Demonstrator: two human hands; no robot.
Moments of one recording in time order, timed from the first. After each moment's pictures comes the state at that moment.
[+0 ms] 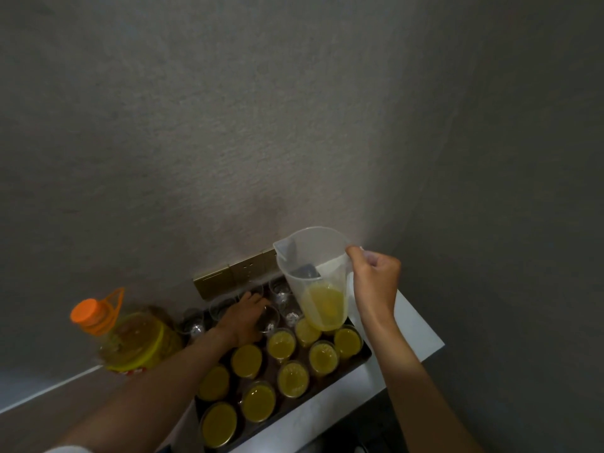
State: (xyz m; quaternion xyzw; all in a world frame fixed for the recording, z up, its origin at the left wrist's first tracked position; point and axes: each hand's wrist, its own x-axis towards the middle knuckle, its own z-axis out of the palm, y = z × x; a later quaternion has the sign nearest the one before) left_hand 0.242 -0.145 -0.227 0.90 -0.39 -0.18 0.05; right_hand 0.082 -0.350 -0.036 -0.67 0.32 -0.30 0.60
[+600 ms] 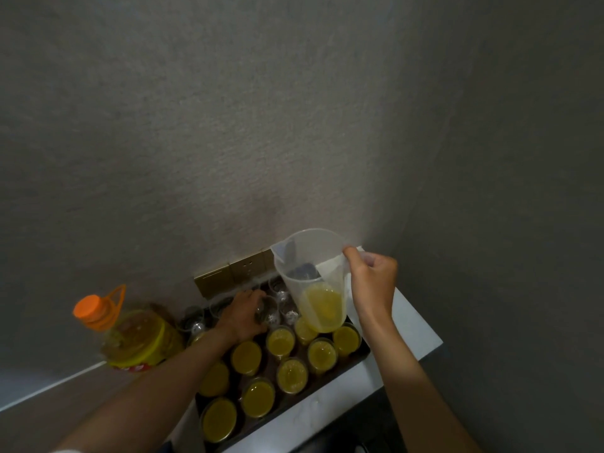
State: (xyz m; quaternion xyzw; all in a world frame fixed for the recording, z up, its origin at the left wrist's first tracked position) left_hand 0.233 -0.141 -0.219 0.92 -0.30 -0.17 0.19; right_hand 0.074 -0.347 -0.035 -0.67 0.31 -0.29 0.61
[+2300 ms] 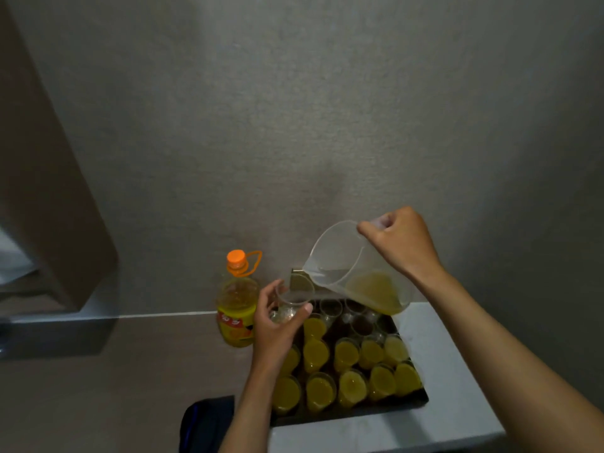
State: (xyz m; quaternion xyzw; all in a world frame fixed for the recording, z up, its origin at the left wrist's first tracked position) left_hand 0.082 -0.041 -0.102 0.62 0.02 0.11 0.78; right_hand 0.111 -0.237 0.083 -0.91 0.00 -0.20 0.37
